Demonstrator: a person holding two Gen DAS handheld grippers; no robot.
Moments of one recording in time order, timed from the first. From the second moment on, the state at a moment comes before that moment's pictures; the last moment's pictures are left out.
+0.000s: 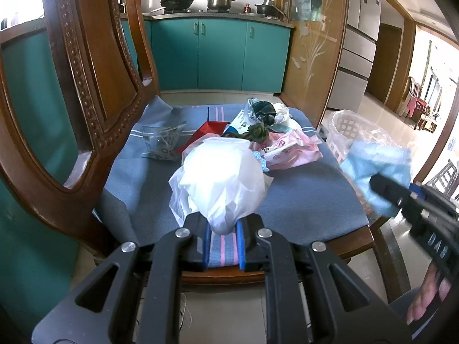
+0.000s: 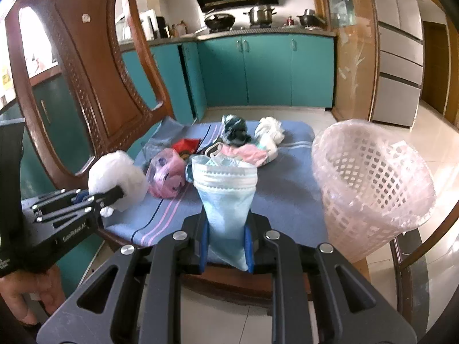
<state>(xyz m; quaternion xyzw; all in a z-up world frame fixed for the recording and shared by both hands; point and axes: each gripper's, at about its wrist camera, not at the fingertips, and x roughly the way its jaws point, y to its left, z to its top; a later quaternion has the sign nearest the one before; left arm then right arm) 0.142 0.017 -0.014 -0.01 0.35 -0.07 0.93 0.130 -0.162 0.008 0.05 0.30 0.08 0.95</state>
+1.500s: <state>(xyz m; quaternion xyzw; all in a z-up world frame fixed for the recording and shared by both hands) 0.201 -0.128 0.015 0.04 0.32 -0.14 0.94 0.123 -0.311 0.034 0.20 0.15 -0.10 0.96</state>
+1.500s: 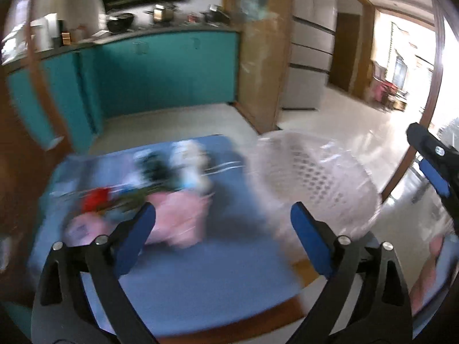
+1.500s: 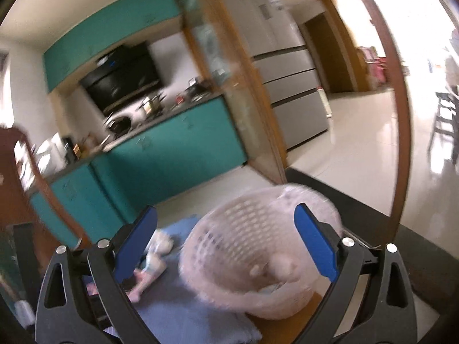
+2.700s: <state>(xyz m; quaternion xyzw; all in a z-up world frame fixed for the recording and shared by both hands) 0.123 0.012 -0.009 -0.01 0.31 -0.06 0.95 0.117 -0.179 0.003 0.08 0.26 0.02 0.96</state>
